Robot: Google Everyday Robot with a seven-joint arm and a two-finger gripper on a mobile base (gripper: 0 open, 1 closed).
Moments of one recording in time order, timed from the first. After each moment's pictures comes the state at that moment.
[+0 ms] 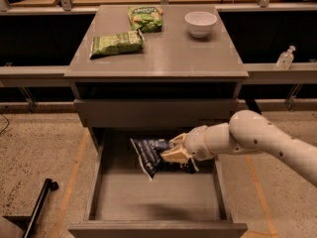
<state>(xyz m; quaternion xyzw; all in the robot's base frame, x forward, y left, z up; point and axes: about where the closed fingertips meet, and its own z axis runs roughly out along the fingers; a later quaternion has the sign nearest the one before) 0.526 -0.035 0.656 -0.51 0.73 0.29 0.35</state>
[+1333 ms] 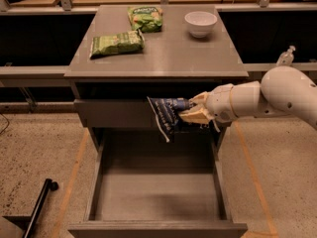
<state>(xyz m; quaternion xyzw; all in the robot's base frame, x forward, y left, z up) 0.580 -0.095 0.785 -0.53 0.71 0.20 0.43</state>
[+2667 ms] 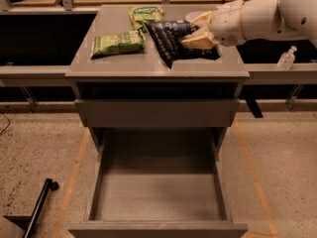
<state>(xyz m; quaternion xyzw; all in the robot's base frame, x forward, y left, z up) 0.676 -0.086 0.971 -0.60 0.58 0.12 0.54</state>
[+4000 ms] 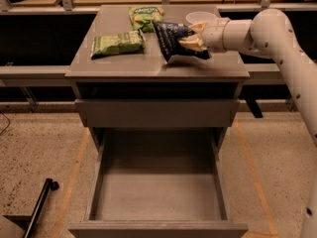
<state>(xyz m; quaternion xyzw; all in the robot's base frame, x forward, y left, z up) 0.792 -0.103 0.914 -0.54 0.59 0.07 0.60</state>
